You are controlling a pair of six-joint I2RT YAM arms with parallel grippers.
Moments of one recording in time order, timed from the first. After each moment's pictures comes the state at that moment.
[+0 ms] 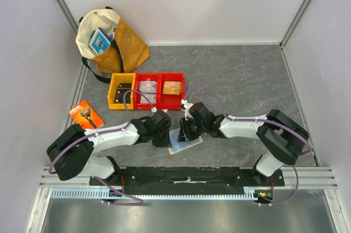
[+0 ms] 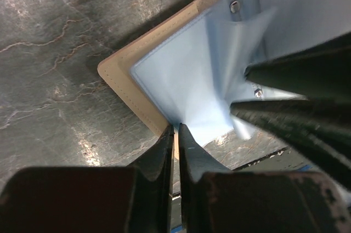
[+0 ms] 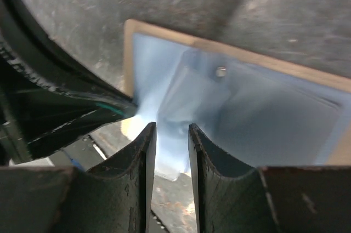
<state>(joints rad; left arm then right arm) -0.90 1.36 0.60 -0.32 0.05 -0.89 0.87 1.60 0.71 0.07 -0.30 0.55</state>
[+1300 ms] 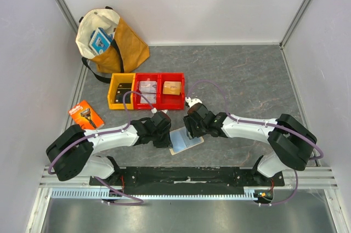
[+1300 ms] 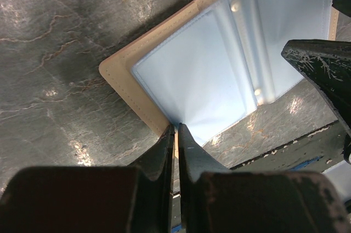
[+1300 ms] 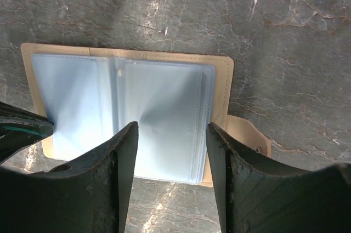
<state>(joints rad) -0.91 1.35 0.58 -0.29 0.05 -0.92 0.92 1.52 0.78 -0.23 0.11 0.48</state>
